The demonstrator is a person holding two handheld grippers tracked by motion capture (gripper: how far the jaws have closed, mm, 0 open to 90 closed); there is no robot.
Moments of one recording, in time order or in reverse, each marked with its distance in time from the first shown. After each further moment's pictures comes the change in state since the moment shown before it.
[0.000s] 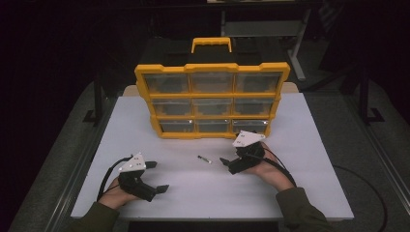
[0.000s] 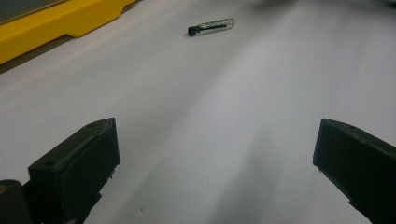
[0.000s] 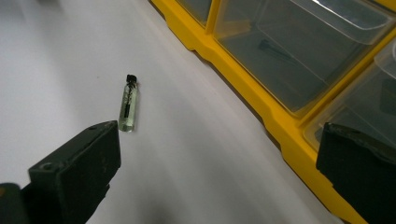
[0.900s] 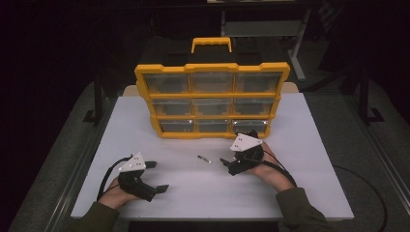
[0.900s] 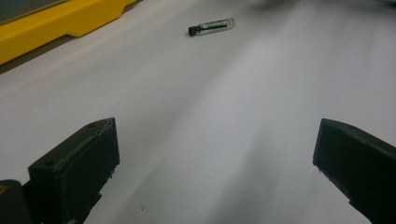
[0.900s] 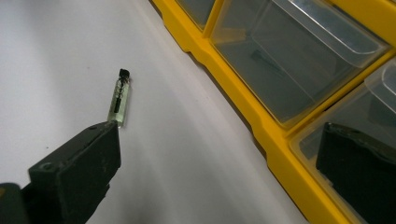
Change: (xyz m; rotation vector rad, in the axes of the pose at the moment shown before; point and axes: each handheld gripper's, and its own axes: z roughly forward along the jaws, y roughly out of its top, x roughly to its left) left arm 0.000 0.000 0.000 -0.001 0.001 -0.001; right arm 0.005 0.000 0.000 -0.007 -0.069 -0.145
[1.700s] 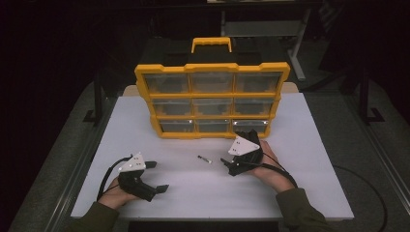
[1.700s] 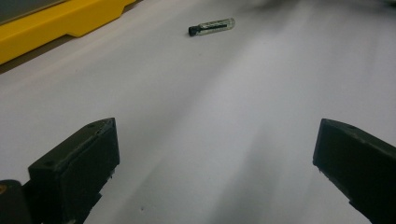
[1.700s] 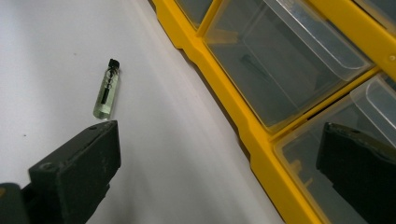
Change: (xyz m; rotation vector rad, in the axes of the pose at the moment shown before) left arm 0.000 0.000 0.000 0.000 -0.001 0.001; right arm 0.006 0.000 -0.001 -0.001 -0.072 -0.101
